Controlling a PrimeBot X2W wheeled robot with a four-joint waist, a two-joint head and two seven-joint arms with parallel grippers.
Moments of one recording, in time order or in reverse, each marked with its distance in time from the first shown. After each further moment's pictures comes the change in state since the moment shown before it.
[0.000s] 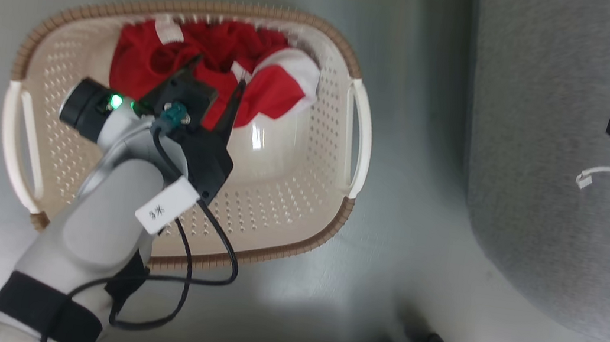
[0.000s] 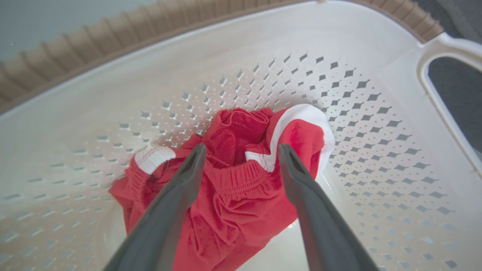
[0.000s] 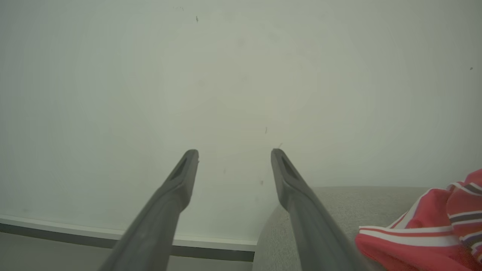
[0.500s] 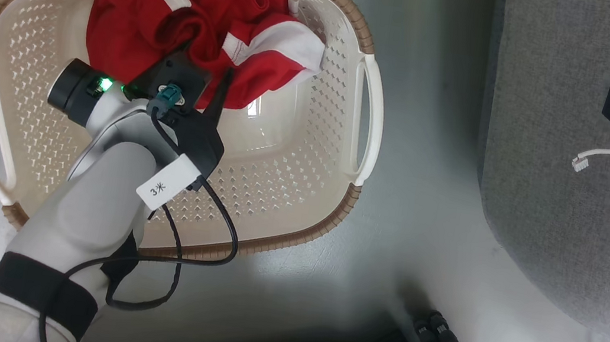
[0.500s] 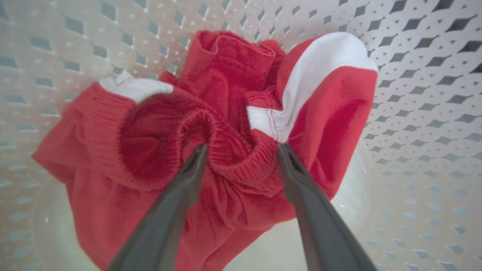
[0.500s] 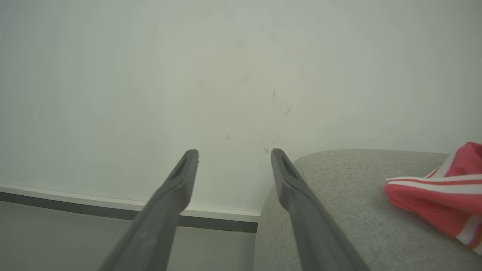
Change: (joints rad) left arm -0.085 0.001 -0.003 0.117 0.027 -0.015 -0.009; right arm -0.055 0.012 0.015 0.027 -0.024 0.001 0.000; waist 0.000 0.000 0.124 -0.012
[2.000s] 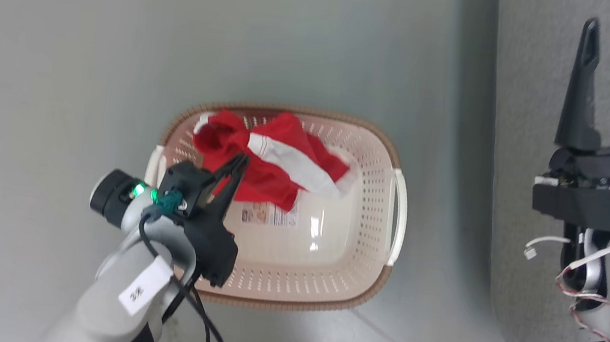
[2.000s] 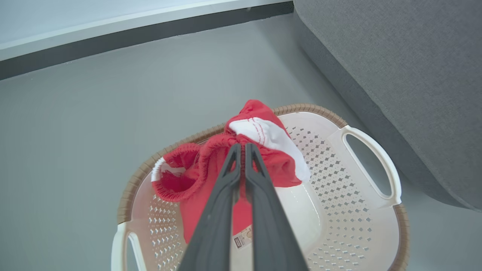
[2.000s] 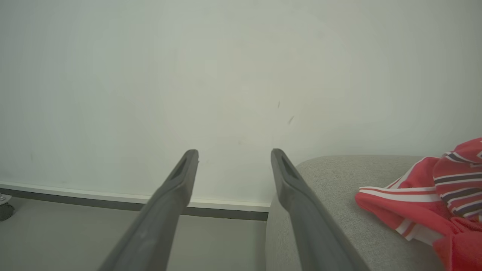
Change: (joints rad) left arm 0.254 -0.043 0.012 -0.096 -0.125 -0.090 -0.133; right arm 0.237 -0.020 -0.024 0.307 -0.021 0.044 0.000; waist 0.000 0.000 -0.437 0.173
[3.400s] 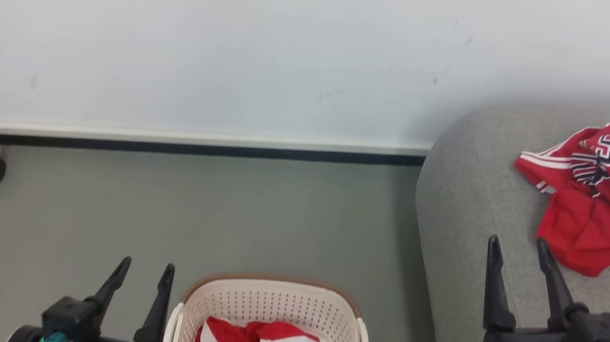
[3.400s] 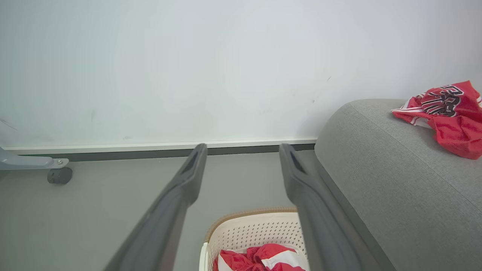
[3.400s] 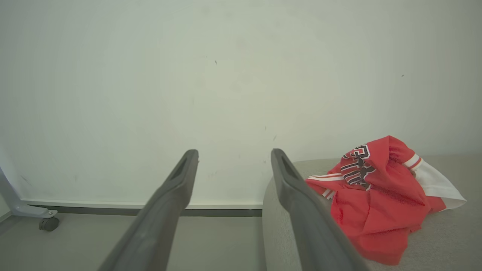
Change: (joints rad) left arm 0.582 0.079 0.230 -0.482 -0.117 0.086 0.000; right arm 0.431 0.060 0.013 0.109 0.016 0.018 0.001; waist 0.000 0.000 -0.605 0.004
